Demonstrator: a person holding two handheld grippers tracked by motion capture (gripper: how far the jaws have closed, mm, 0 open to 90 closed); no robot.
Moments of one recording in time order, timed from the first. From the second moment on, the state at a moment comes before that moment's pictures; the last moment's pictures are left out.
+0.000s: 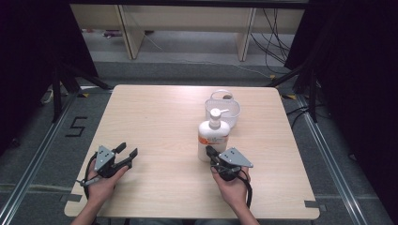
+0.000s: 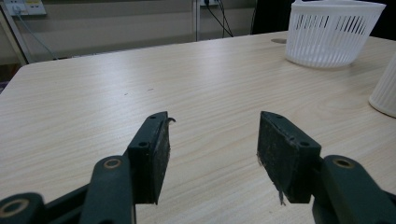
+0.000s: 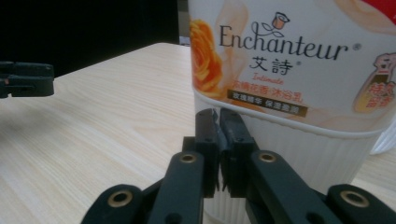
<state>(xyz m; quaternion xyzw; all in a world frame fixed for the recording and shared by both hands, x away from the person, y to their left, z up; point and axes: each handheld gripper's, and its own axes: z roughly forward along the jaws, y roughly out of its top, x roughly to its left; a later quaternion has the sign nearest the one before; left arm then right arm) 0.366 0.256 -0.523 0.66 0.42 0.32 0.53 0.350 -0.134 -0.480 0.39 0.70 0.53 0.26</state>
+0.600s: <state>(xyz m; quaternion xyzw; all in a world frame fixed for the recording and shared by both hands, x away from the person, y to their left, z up) 0.369 0.257 -0.524 0.65 0.43 0.31 0.53 0.321 -0.143 -0.436 0.37 0.66 0.59 0.29</state>
